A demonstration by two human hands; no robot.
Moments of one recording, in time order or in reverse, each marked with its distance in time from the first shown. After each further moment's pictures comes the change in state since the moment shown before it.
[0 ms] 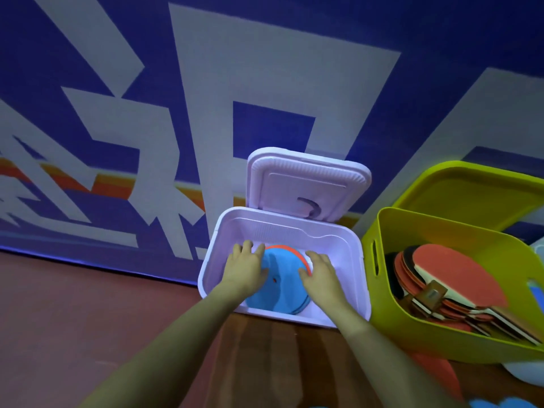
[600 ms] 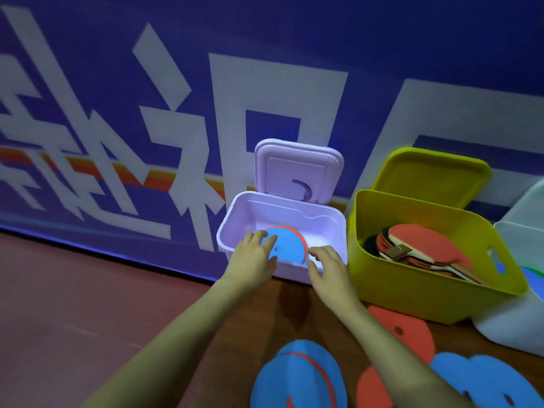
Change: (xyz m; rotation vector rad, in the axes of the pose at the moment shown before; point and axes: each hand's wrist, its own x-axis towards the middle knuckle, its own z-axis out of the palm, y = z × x) left_hand -0.148 0.057 -0.037 0.029 0.277 0.132; right_hand -0.131 0.020 -0.049 0.100 0.244 -0.466
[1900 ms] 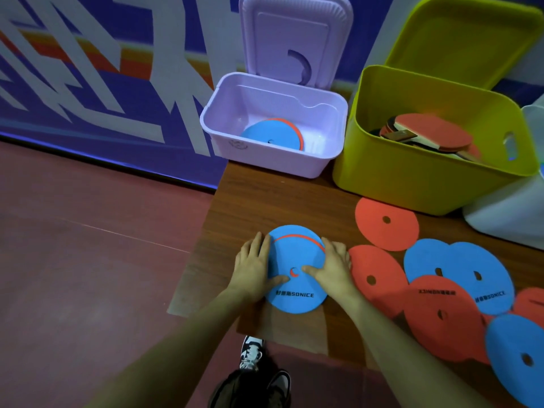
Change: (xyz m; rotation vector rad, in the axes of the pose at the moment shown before) left_hand -0.179 0.064 0.149 -0.249 -0.381 -0.275; right_hand -0.188 0.082 0.034 -0.103 -0.419 0.535
